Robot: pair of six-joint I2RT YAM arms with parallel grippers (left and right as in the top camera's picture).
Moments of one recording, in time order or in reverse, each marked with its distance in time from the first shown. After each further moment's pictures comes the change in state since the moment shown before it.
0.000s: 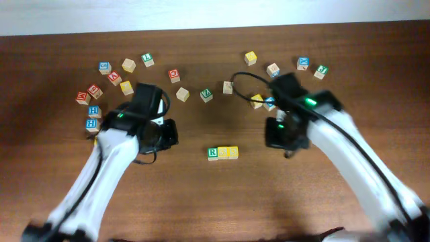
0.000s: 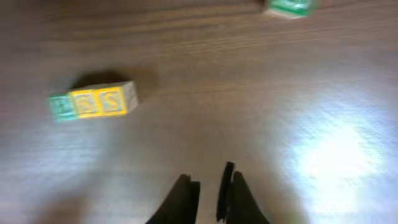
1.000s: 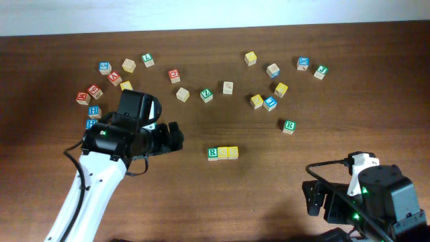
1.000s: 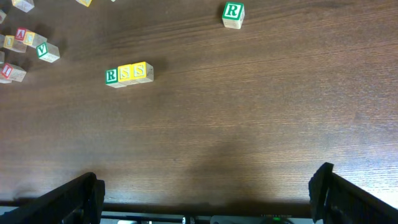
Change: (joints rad) left arm 0.000 -0.150 0.007 -0.084 -0.041 0.007; right arm 0.000 -0.789 -0.098 -0.259 0.066 0.015
